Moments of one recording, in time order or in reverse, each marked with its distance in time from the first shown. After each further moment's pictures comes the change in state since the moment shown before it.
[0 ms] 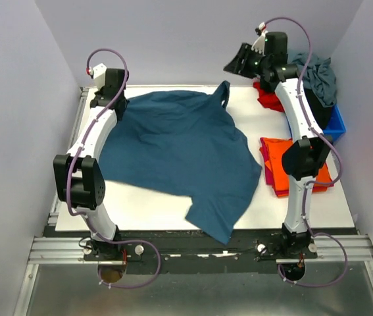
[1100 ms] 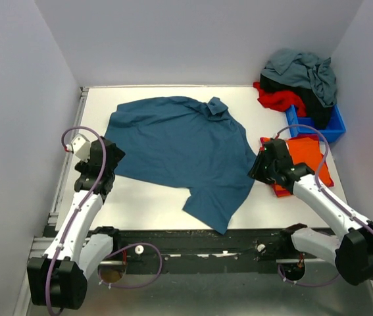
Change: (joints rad) left arm 0.001 -0.833 -0.909 0.137 0.001 -0.279; right arm 0.166 -1.104 -1.647 0.108 0.500 0.229
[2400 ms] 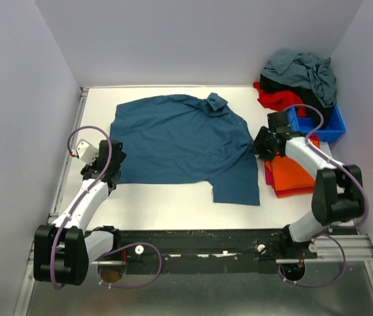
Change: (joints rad) left arm 0.000 0.196 -0.058 0.086 -0.071 -0.161; right arm -0.224 0.564 0.365 0.077 -0.087 -0.010
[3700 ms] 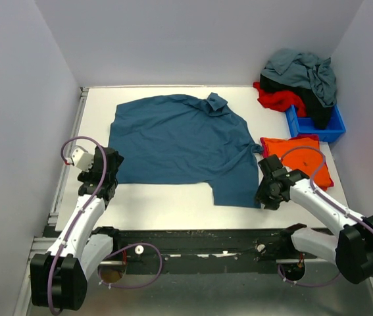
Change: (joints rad) left arm 0.000 -0.208 -0.086 0.000 0.011 -0.001; right arm 0.245 -0.529 -0.486 -0.348 0.128 0.222
